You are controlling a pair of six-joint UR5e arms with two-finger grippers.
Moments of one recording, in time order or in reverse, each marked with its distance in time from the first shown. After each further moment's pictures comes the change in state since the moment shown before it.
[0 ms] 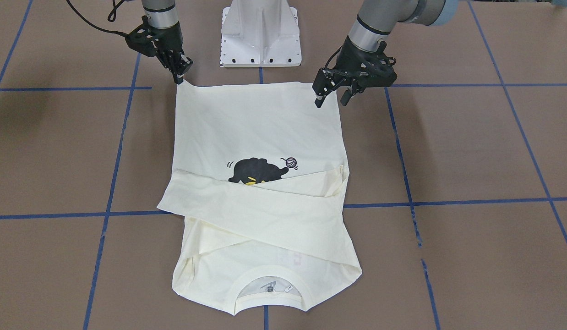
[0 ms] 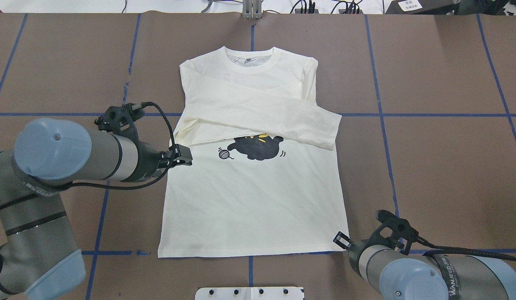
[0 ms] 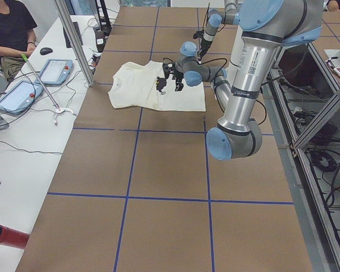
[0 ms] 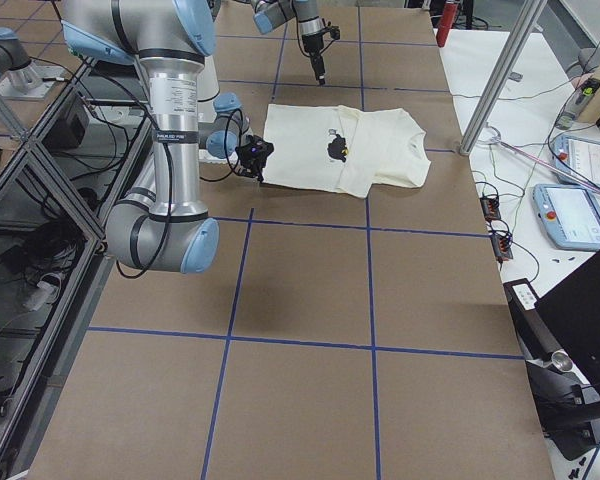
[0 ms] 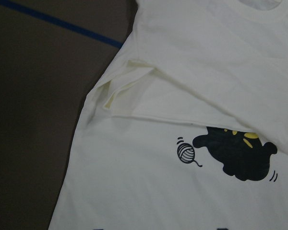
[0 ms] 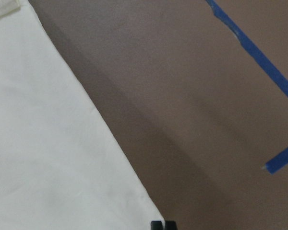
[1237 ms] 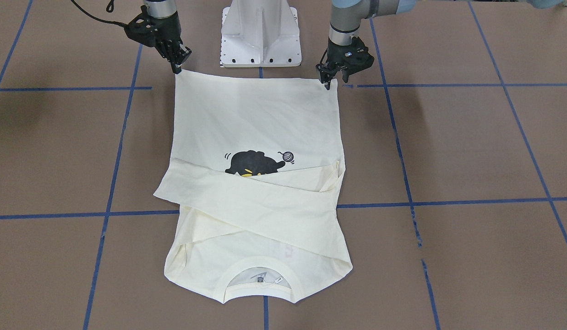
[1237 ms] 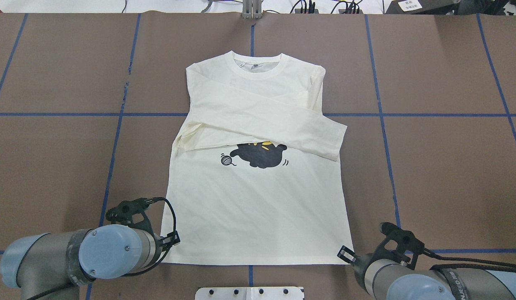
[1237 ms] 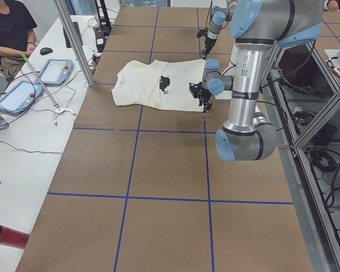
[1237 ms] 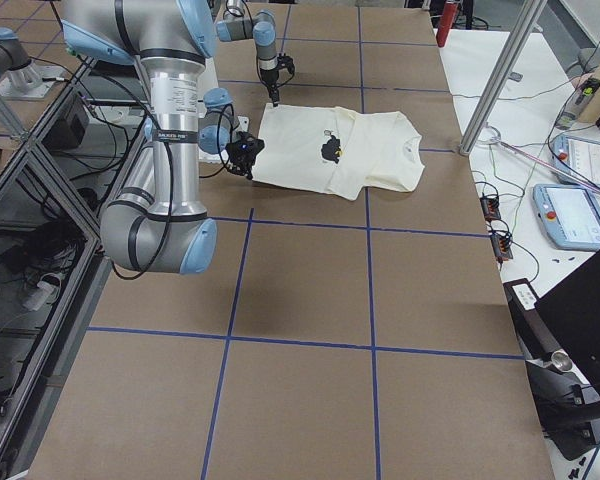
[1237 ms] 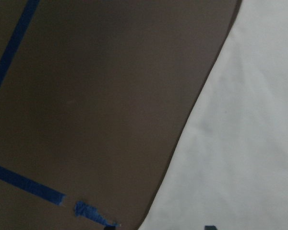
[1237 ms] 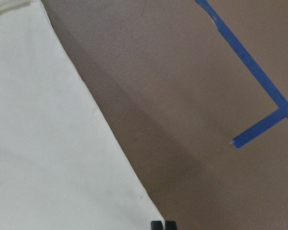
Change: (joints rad) left arm 0.287 0.058 0.028 0.233 0.153 -0.172; right arm -0.045 -0.026 0.037 -0.024 -0.005 0.001
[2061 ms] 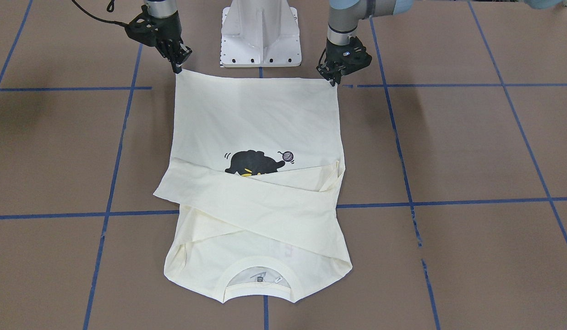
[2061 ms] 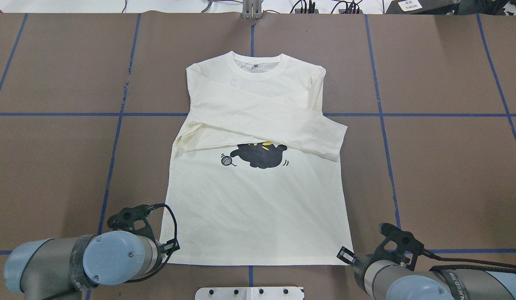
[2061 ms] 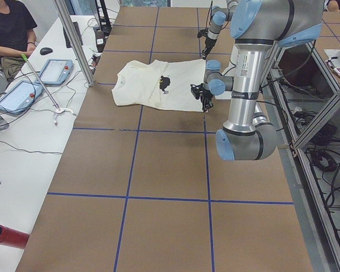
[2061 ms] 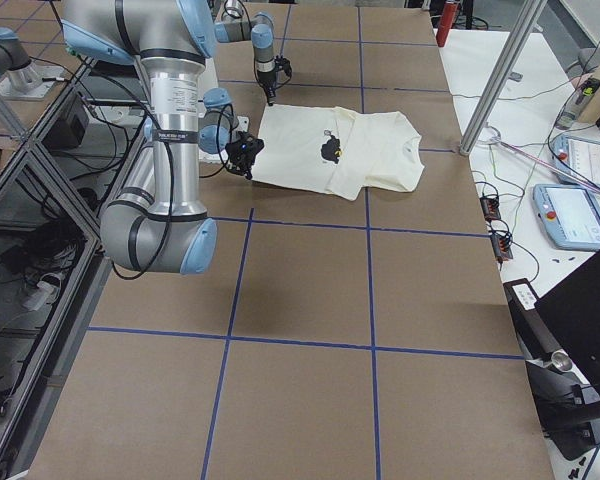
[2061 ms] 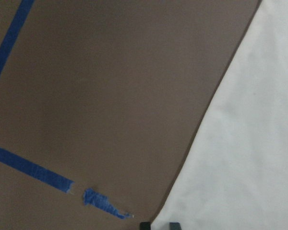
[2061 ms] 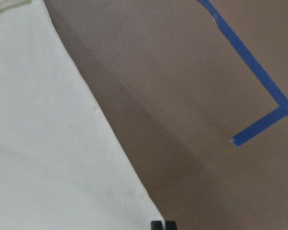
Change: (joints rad) left arm 0.021 0.000 0.003 0.002 -0.007 -0.030; right arm -0.003 0.001 0.000 0.000 -0.001 0.000
